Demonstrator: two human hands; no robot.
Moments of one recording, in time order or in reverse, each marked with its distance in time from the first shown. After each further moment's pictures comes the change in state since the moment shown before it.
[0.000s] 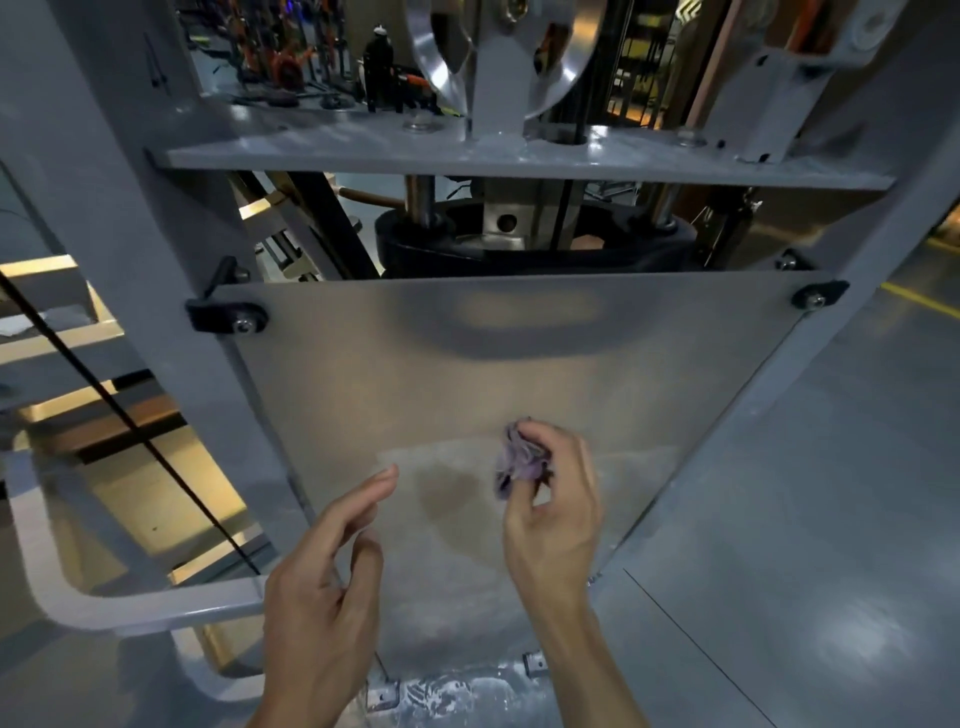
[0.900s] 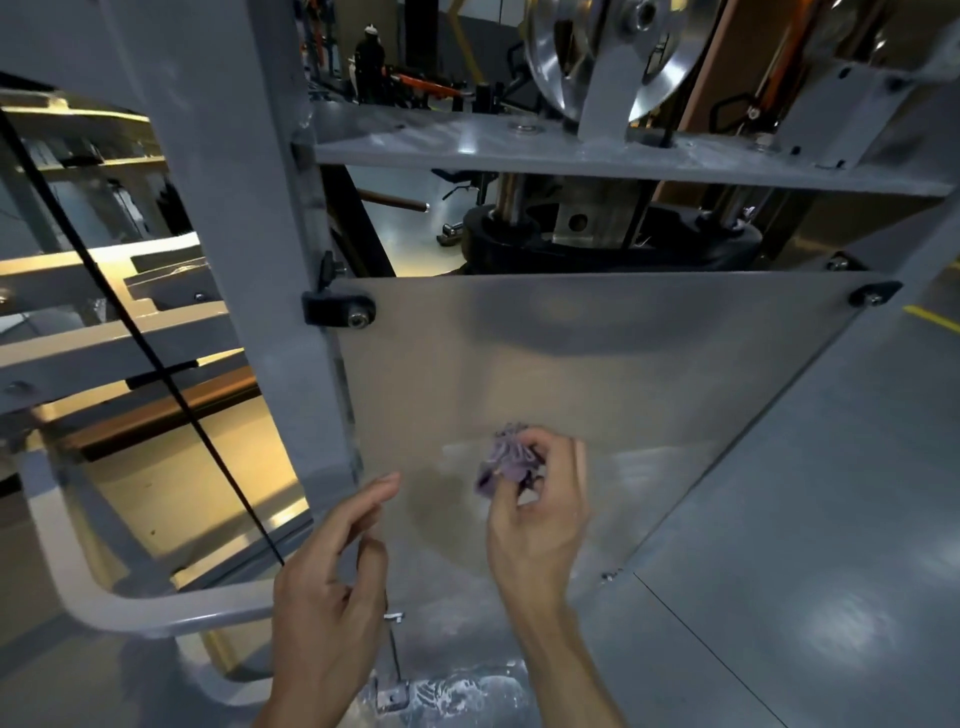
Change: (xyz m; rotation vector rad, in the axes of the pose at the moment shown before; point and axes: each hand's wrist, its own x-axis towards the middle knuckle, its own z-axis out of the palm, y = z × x) left_hand 0.013 -0.033 -0.051 0.051 -0.013 0.018; right_hand -0.035 -0.027 0.057 -0.005 0.047 0.066
